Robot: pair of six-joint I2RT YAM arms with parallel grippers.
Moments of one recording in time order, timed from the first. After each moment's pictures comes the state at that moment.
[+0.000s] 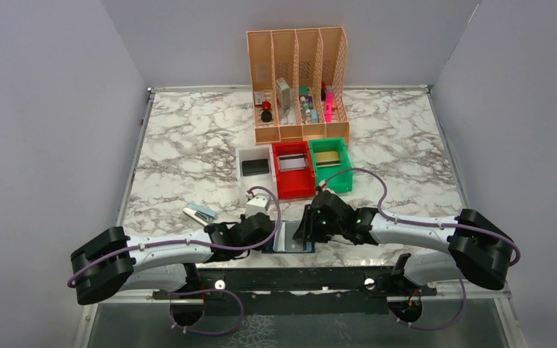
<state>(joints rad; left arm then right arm) -1.14 1.11 0.40 -0.17 -0.37 -0.76 1.00 1.31 0.55 -0.10 -0.03 1.02</state>
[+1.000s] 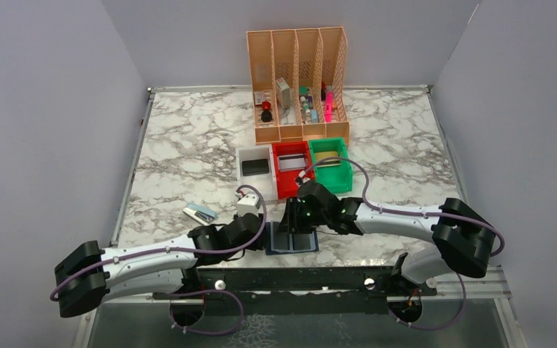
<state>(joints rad) -1.14 0.95 0.37 -0.23 -0.35 -0.81 1.02 1.45 0.73 -0.06 -0.12 0.93</state>
